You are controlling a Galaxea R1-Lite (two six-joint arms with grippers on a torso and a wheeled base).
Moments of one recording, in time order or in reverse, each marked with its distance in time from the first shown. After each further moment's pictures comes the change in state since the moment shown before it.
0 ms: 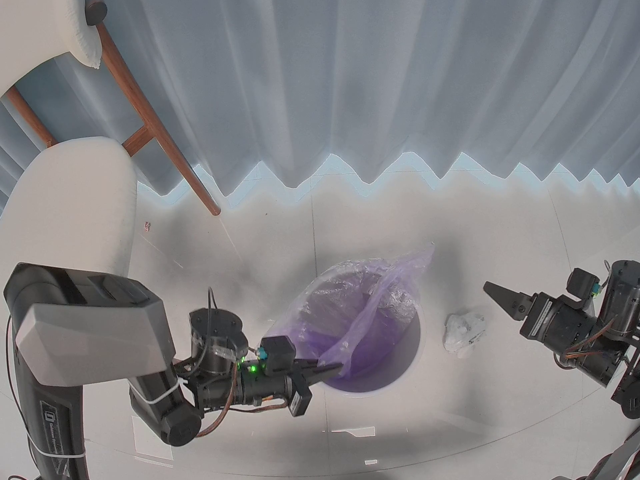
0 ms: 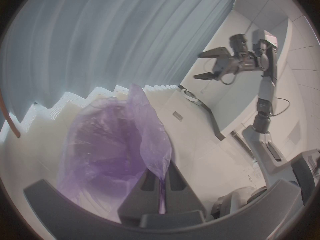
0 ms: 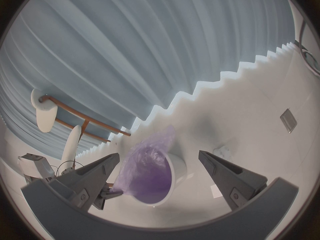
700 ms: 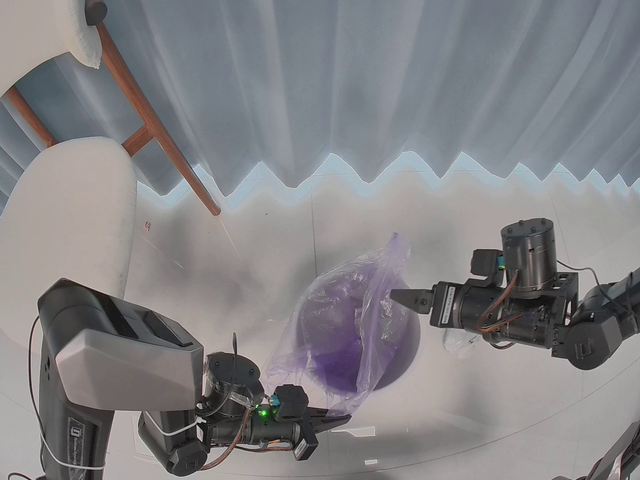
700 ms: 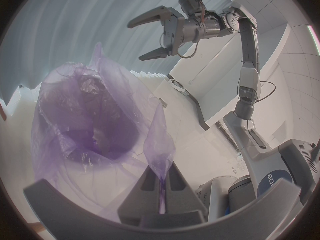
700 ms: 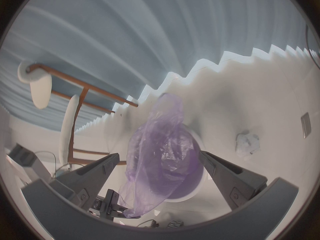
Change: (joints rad) left arm -0.103 0.098 0.150 -0.119 -0.012 -0.012; right arm 0.165 0.291 -0.485 0.444 0.053 -0.027
